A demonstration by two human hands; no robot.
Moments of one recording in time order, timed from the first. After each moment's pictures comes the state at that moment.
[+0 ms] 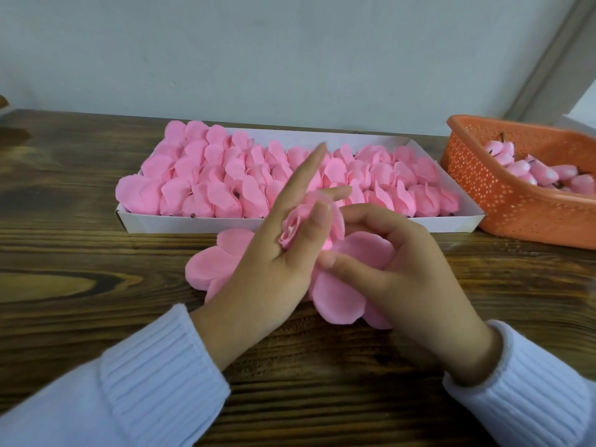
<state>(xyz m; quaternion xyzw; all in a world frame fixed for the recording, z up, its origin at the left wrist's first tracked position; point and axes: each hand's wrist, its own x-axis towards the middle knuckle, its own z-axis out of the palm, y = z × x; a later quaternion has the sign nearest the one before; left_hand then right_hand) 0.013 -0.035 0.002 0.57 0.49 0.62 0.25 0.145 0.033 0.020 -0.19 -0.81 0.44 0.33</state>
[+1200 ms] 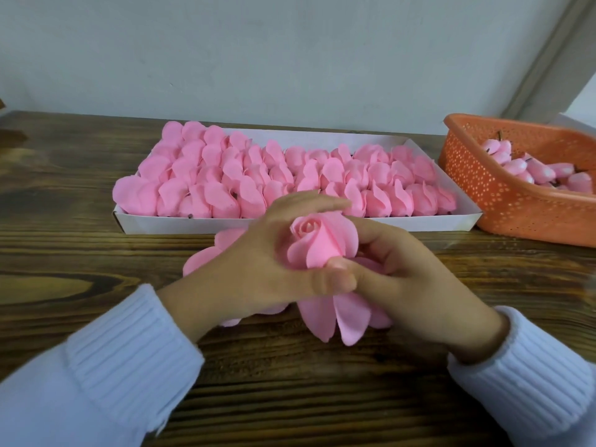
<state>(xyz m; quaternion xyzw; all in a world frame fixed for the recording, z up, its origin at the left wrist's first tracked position) -0.009 -0.040 0.012 0.64 0.52 0.48 0.30 0.149 0.043 0.019 -0.08 -0.82 0.52 0.23</state>
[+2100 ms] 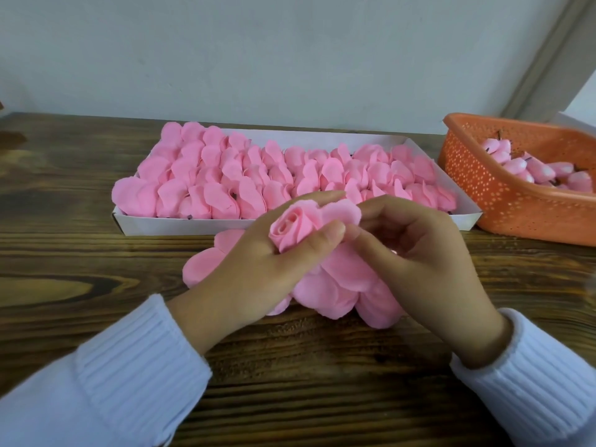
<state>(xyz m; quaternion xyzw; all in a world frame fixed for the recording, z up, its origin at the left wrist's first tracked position) 0.015 -0.047 0.026 0.55 0.48 0.58 0.35 0.150 0.045 0.021 -0.18 -0.82 0.38 0.39</state>
